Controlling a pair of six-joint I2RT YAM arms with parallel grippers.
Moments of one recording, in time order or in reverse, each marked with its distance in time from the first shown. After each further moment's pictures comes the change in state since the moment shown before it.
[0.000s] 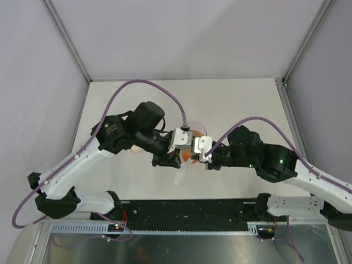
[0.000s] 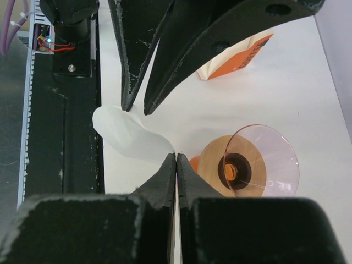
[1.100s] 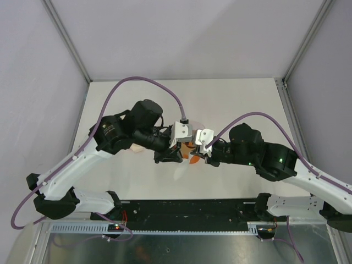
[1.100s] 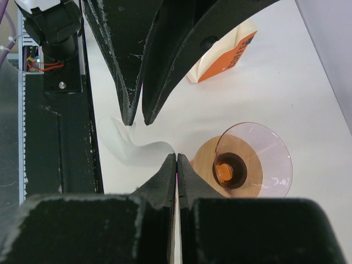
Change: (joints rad) left arm 0.000 -0.011 0.002 0.071 -0.082 -0.112; right arm -0.032 0.011 0.001 0.042 0.043 0.074
